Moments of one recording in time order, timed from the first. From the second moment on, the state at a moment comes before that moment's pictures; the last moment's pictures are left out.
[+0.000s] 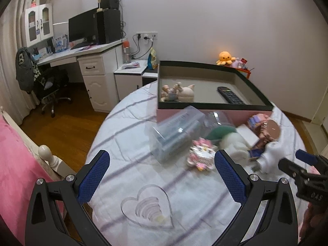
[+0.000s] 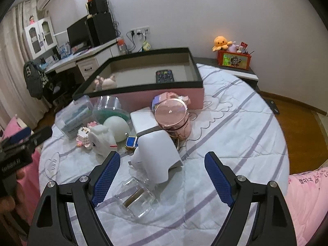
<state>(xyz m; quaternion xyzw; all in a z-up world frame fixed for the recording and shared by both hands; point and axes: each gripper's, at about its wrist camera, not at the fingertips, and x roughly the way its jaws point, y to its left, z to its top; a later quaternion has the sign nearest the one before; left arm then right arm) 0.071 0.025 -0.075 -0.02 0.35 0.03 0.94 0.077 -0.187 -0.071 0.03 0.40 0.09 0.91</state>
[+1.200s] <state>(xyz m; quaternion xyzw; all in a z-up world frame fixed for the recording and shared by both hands) 0.121 0.017 -0.104 -0.01 0.39 -0.07 0.92 0.093 -0.188 -0.088 0.05 0.43 0.13 0.89</state>
